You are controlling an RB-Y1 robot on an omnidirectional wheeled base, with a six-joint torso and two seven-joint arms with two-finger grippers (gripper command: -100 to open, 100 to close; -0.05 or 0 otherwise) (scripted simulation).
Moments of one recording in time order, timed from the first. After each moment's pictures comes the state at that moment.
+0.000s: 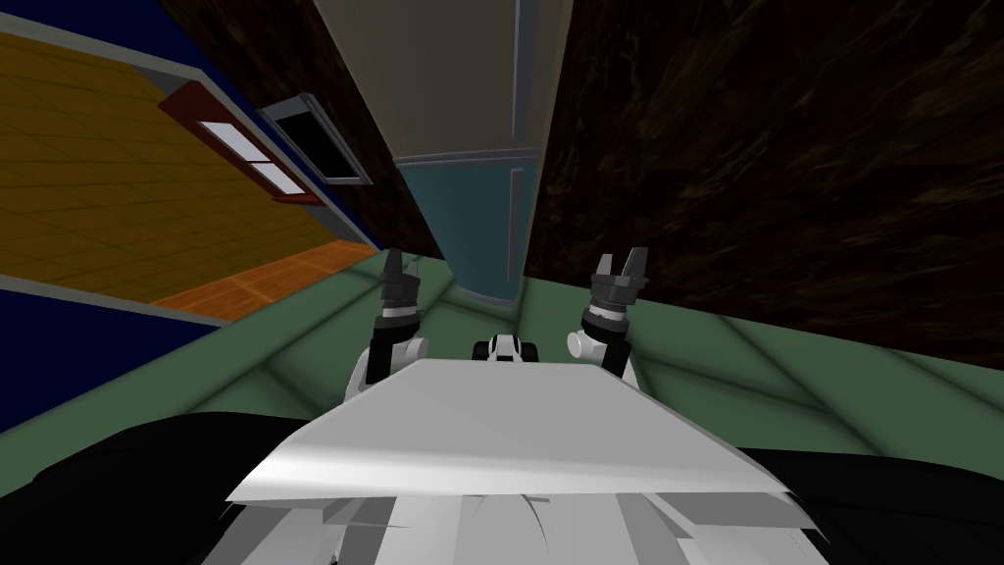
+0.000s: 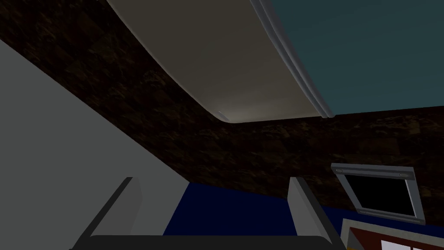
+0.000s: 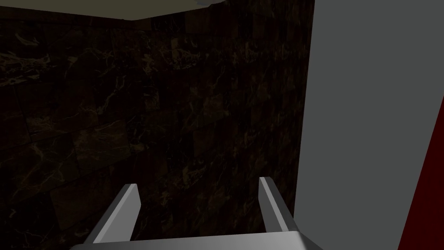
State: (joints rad) left arm 0.56 0.14 0.09 -2.38 -0.02 -0.35 -0.14; right arm 0.45 -0.04 -0.01 -2.25 -0.10 -0.63 0.15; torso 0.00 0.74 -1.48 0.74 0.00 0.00
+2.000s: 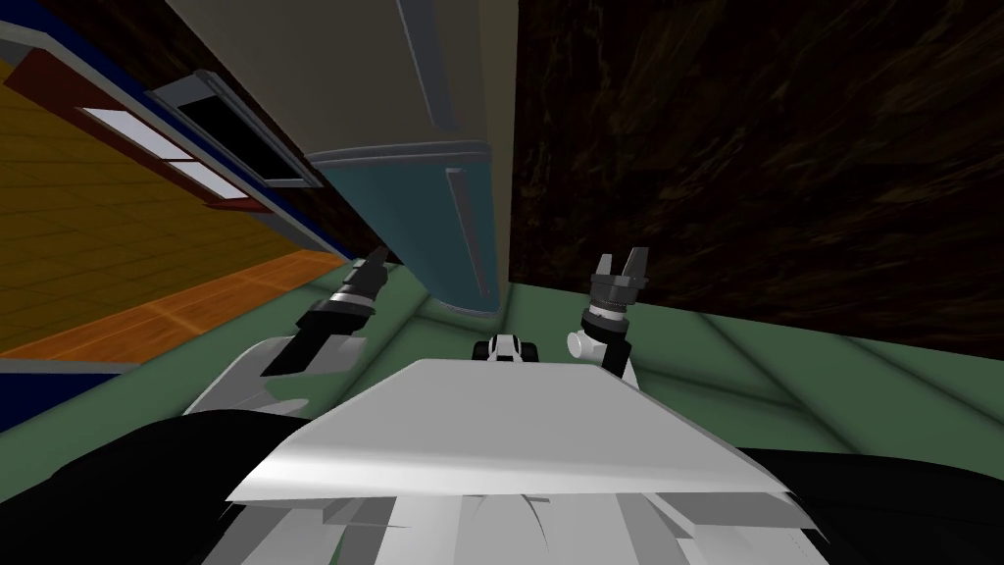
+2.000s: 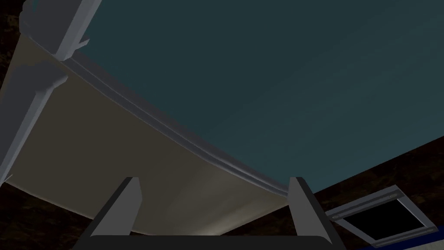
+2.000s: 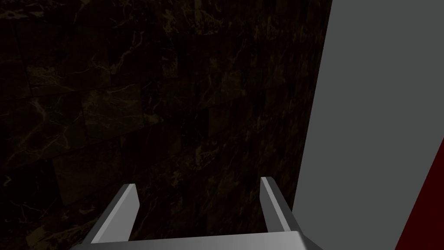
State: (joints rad) left arm 0.64 0.64 0.45 -2.41 0.09 0.10 -0.02; right arm 0.45 -0.04 -0.01 -2.25 -0.10 -0.63 0.15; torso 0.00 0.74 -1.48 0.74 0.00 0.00
